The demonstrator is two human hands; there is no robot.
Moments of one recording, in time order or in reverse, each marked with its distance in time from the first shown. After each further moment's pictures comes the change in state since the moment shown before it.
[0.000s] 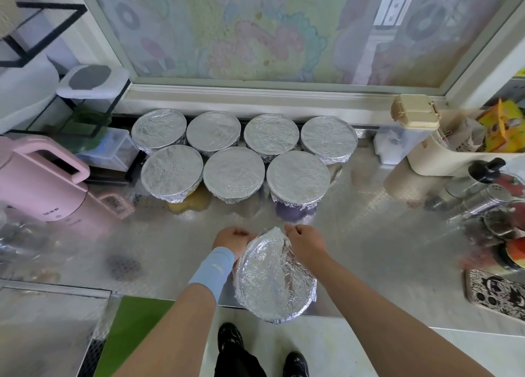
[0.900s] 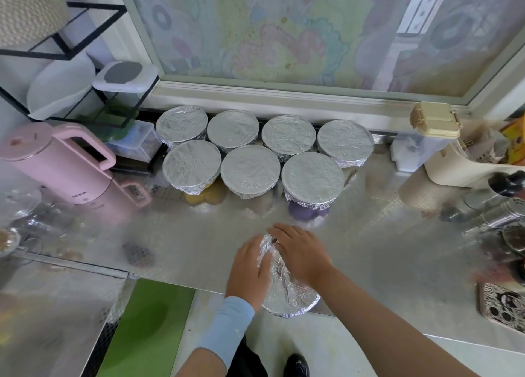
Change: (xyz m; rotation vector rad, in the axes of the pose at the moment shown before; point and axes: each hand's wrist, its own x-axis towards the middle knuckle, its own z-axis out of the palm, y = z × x) left_hand -0.067 -0.062 0.027 0.271 0.246 0.585; right_hand -0.014 0.016 0.021 -0.674 0.088 -0.926
